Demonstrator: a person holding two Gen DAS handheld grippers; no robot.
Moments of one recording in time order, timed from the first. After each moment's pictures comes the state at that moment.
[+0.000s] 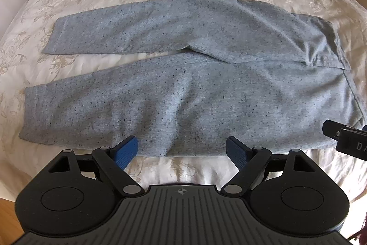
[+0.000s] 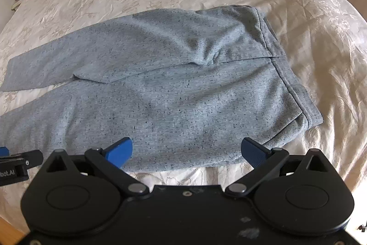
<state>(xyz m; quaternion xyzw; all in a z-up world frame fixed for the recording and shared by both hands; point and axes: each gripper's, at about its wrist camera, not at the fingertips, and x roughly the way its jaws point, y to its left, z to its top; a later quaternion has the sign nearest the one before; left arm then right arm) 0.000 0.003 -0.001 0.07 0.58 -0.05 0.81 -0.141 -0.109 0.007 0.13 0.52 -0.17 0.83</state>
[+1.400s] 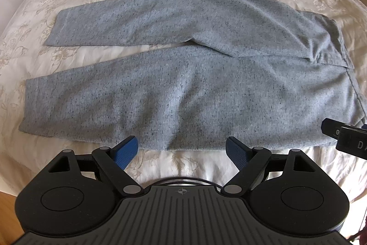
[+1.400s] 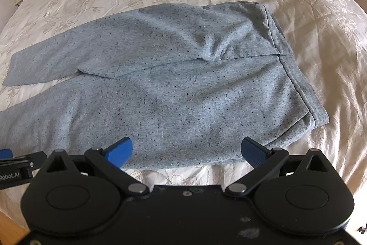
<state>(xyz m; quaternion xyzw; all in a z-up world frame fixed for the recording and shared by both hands) -0.003 0.003 -0.008 0.07 0.59 -0.04 0.81 -0.135 -0.107 0.006 0.13 0.53 -0.16 0.82</state>
